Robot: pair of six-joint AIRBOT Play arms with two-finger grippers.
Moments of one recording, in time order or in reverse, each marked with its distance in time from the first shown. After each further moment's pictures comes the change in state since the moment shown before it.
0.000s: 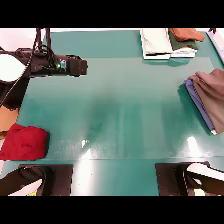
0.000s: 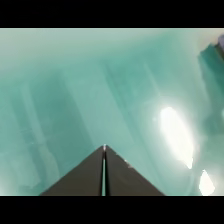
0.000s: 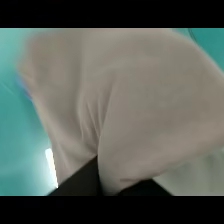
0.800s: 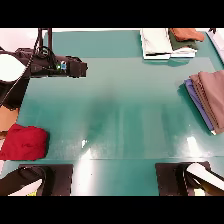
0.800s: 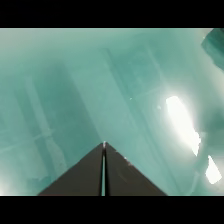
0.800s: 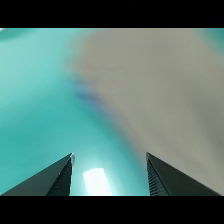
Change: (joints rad) left arm 0.000 0.000 0.000 0.000 -0.016 0.033; right arm 0.110 0.140 -0.095 0.269 -0.015 0.006
